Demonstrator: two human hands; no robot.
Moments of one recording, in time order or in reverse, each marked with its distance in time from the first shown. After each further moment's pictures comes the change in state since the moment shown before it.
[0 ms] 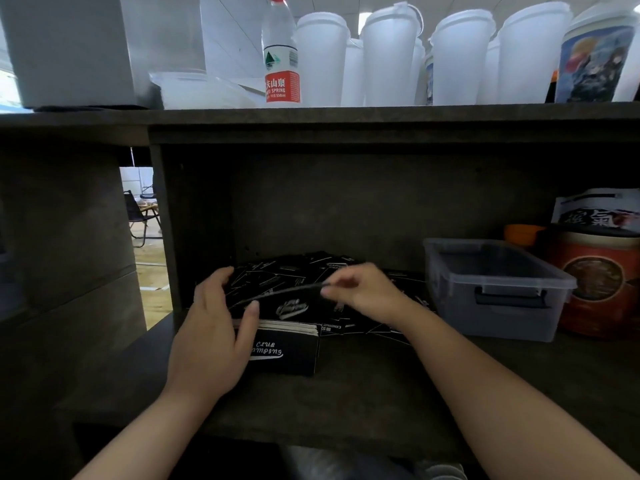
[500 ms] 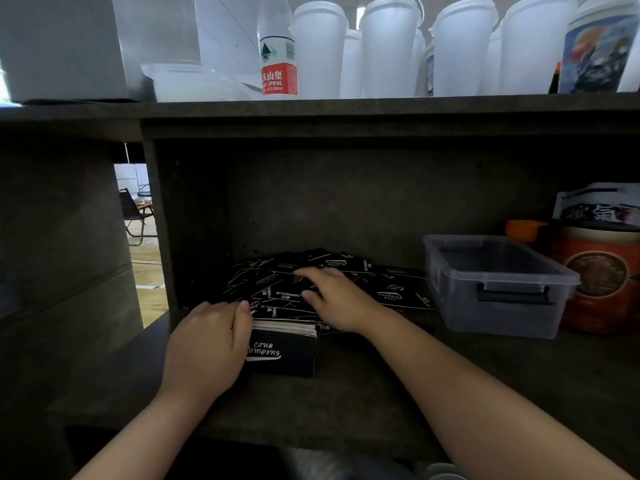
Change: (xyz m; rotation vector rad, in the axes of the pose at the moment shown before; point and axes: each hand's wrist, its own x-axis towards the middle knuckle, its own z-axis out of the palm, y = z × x) left_hand 0.002 0.002 -0.002 0.162 0.028 0.135; right_hand 0.014 0.006 0.034 -0.509 -0.130 0.027
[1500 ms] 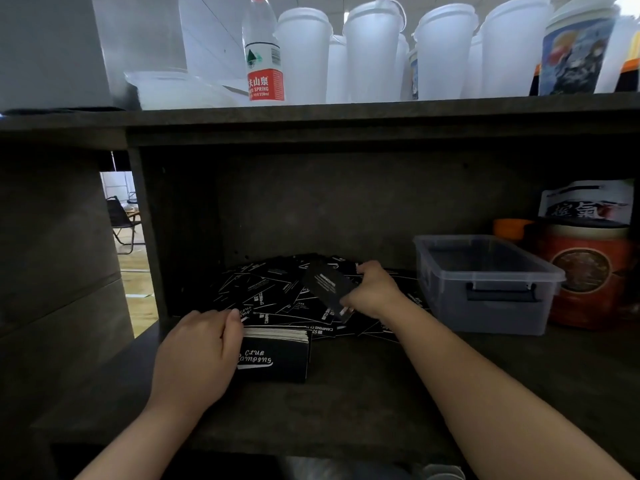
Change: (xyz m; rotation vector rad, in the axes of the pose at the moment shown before) left_hand -0.002 0.000 -0.001 -0.009 -0.005 0.003; right_hand -0.016 0.020 -0.035 0.372 0.213 0.571
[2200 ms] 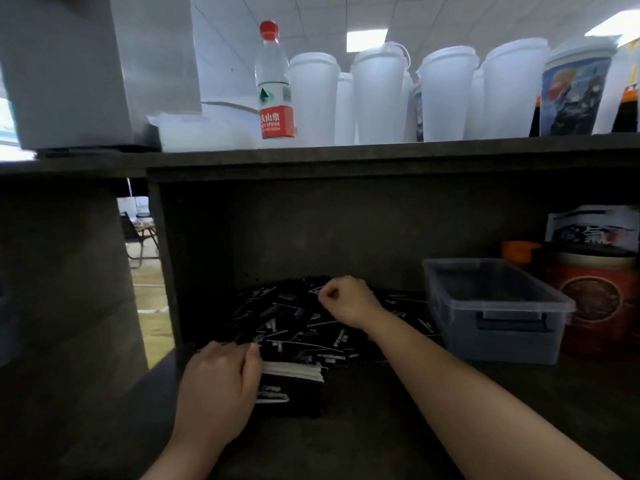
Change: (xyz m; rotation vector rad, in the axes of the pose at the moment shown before) left_hand 0.003 0.004 -0.003 -0.018 -0.057 0.011; right_hand 0.032 -0.031 0.021 -0.125 -0.050 -0.328
